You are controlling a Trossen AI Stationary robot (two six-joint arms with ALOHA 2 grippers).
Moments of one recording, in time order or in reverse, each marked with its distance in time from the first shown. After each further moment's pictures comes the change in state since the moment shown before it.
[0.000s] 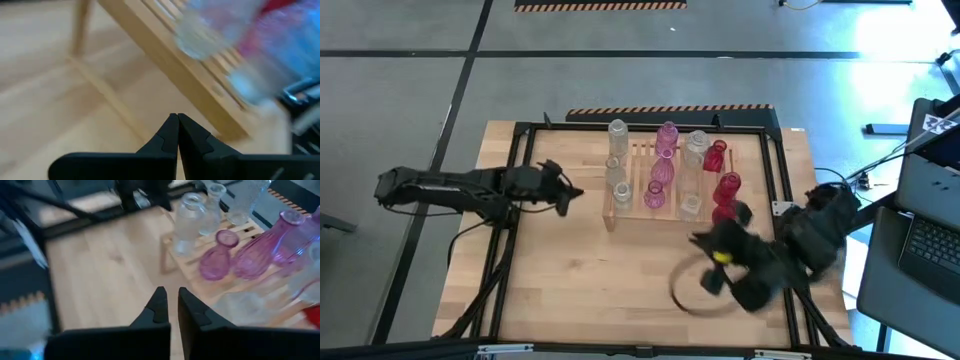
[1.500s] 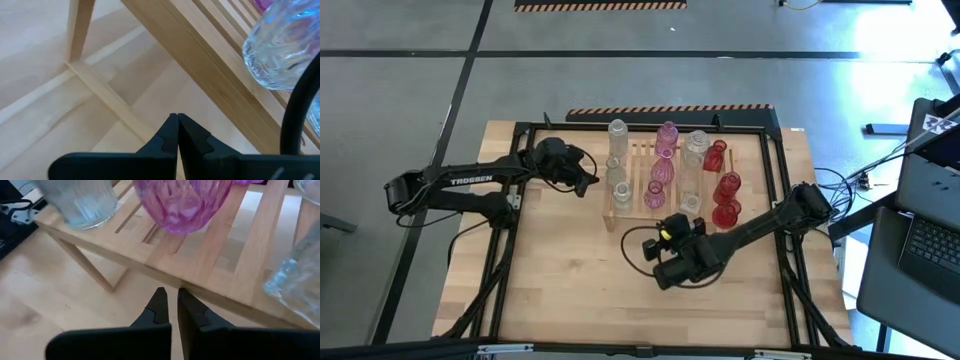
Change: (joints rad) left arm 0.438 0.357 0.000 0.268 0.467 0.242; right arm -0.239 0.081 -0.800 0.623 0.109 0.551
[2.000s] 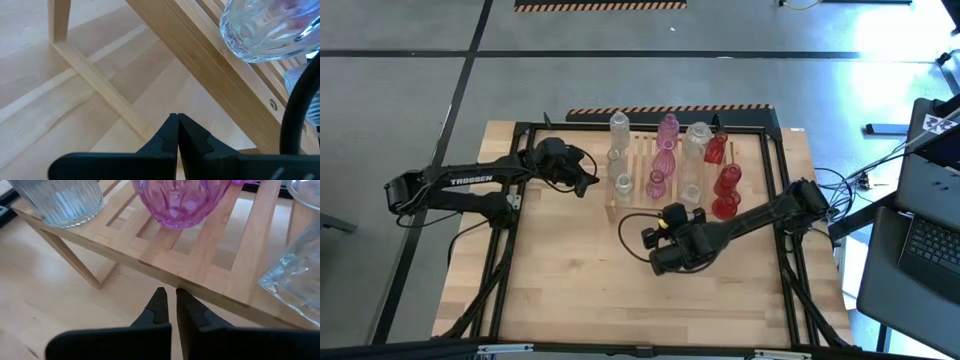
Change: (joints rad) left arm 0.000 0.000 0.000 0.000 0.006 -0.001; right arm -0.088 0.000 0.000 -0.048 -0.026 -0.053
